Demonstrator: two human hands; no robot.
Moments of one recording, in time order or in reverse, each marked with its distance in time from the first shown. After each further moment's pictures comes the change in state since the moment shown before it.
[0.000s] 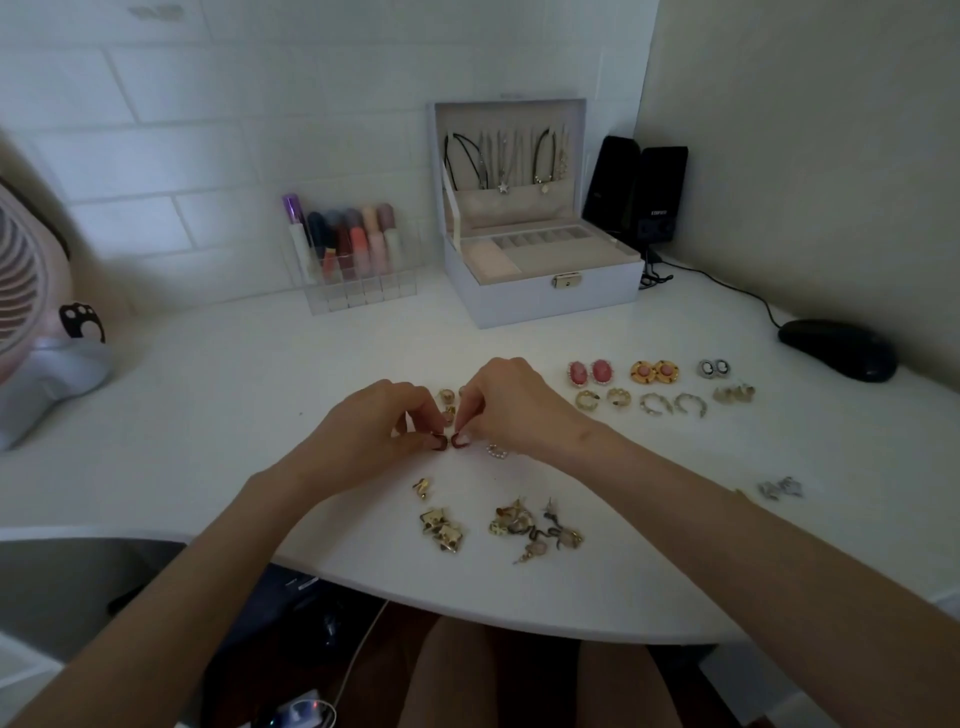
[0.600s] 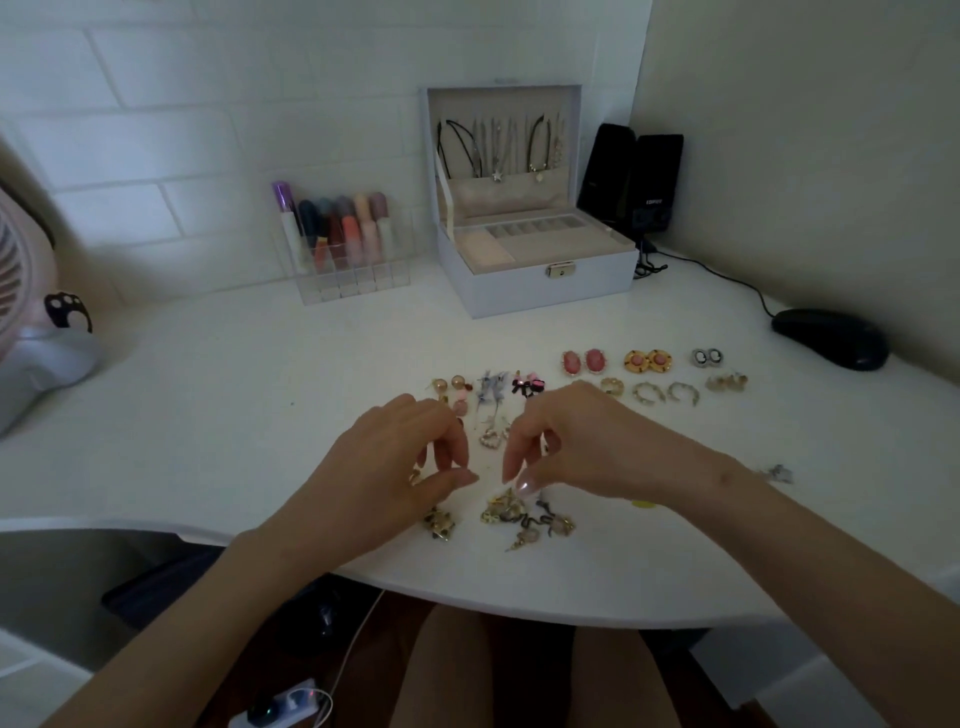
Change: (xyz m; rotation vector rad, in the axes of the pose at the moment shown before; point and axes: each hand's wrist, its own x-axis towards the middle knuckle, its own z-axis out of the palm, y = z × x) left_hand -0.044 0.051 0.005 0.059 0.113 0.178; right_hand -0.071 0.012 -0.035 -0.048 -0.172 -0.063
